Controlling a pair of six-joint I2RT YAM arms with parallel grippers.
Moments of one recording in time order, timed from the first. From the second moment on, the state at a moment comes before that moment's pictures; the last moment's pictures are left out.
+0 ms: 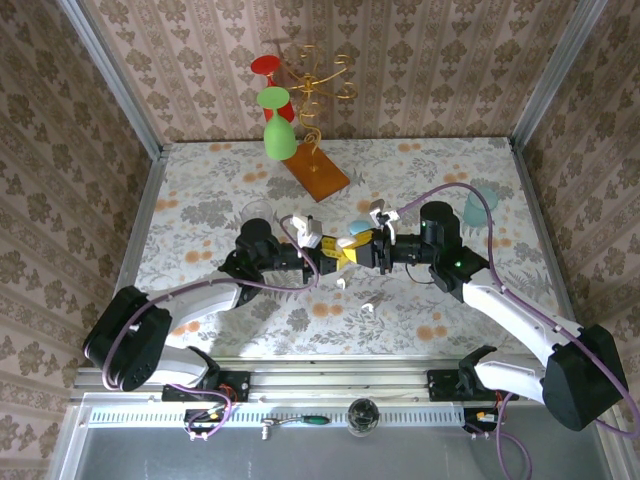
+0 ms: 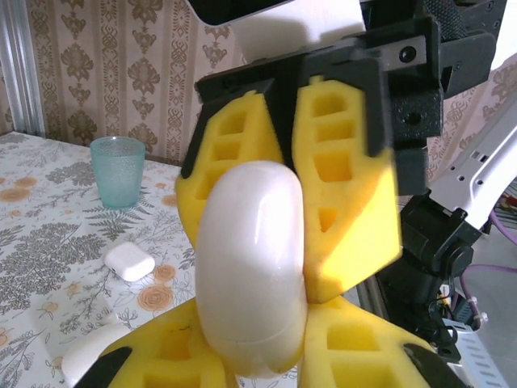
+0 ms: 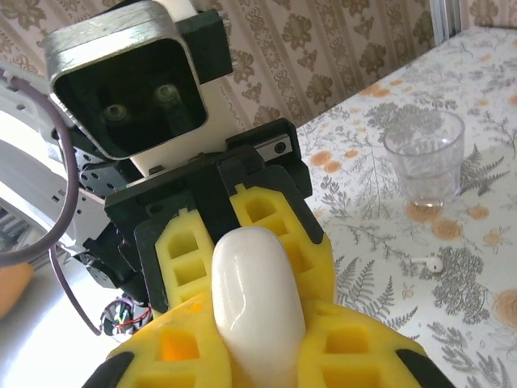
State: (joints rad) left arm -0.70 1.37 0.61 0.73 0.89 -0.15; right arm 0.45 1.14 0.72 0.15 -0.83 0.20
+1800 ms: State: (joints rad) left arm -0.68 1.40 0.58 0.84 0.97 -0.25; right arm 0.45 1.13 0.73 0.12 -0.79 0.18
